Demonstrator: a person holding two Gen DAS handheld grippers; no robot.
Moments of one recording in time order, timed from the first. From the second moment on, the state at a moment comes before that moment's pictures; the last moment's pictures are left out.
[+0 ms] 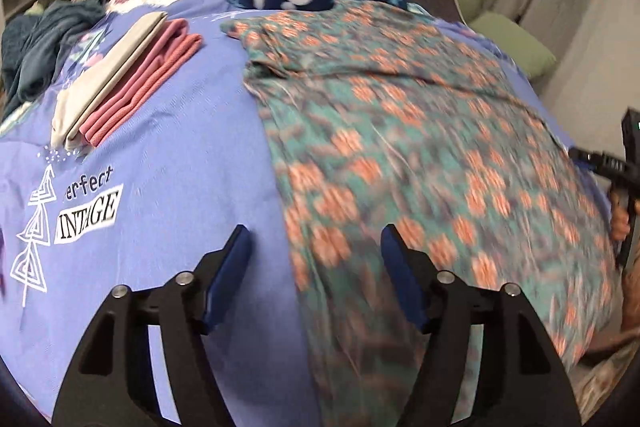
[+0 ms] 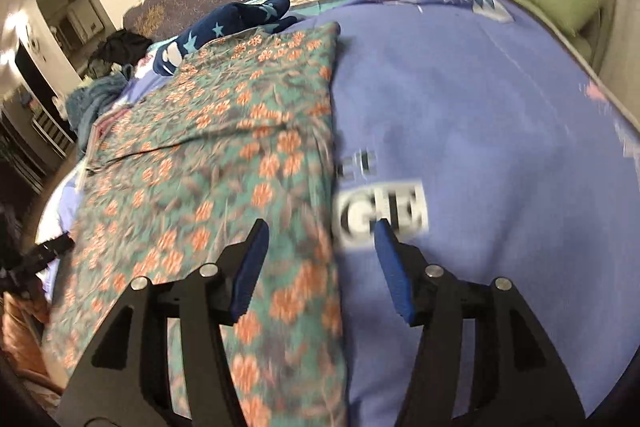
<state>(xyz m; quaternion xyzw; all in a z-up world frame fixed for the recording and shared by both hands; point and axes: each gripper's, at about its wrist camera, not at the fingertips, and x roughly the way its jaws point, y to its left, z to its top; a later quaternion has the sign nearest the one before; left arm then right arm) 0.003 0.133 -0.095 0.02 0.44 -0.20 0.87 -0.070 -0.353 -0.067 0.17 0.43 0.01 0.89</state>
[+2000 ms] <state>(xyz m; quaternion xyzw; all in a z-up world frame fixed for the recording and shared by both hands) -0.166 0.192 0.037 -0.17 0.25 -0.32 0.90 -0.290 -0.372 0.051 0.30 0.20 0.13 0.92</state>
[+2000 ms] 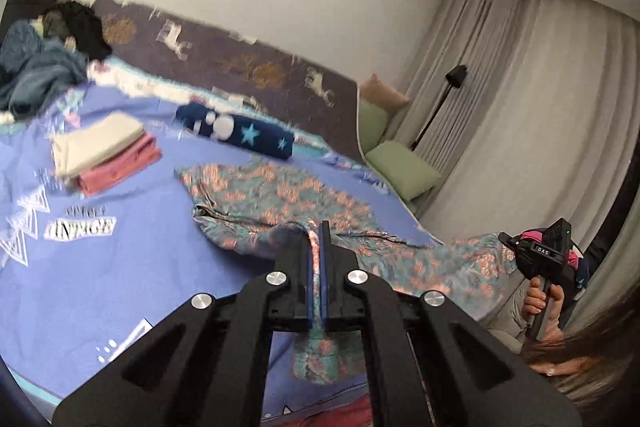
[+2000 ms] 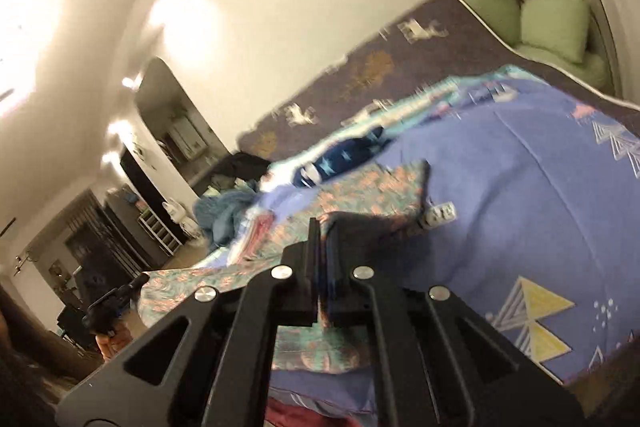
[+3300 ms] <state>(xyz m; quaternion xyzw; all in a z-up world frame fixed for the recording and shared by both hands) 0.068 0.143 0.047 -0.17 0.29 -0.26 0.90 -0.048 -0.395 0.052 0.29 0.24 0.07 0.92</state>
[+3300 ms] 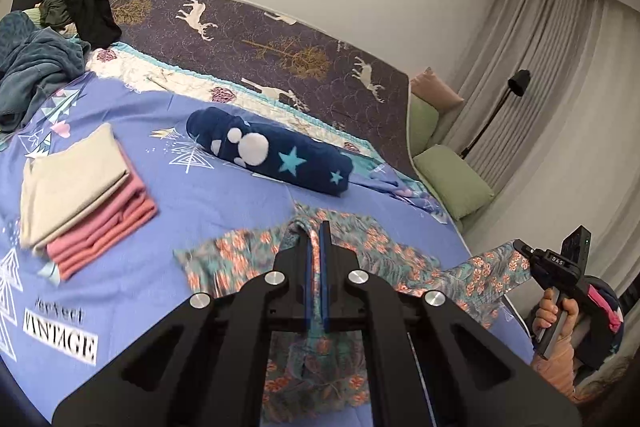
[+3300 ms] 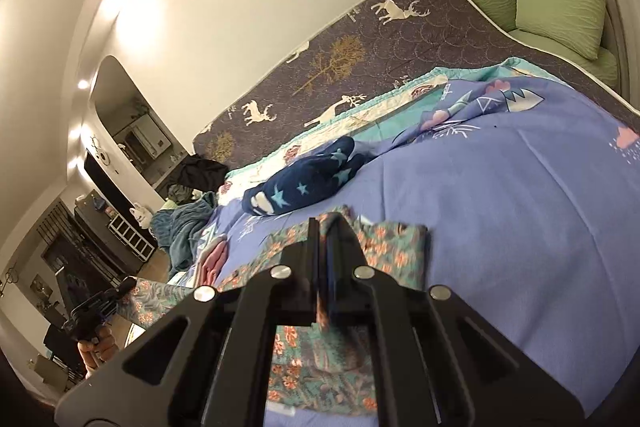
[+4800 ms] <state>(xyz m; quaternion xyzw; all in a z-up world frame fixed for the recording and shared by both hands) 0.264 0.121 -0.033 -0.20 0.41 -0.13 0.88 0.141 -0.430 -0.016 0.32 0.36 0.00 0.88</state>
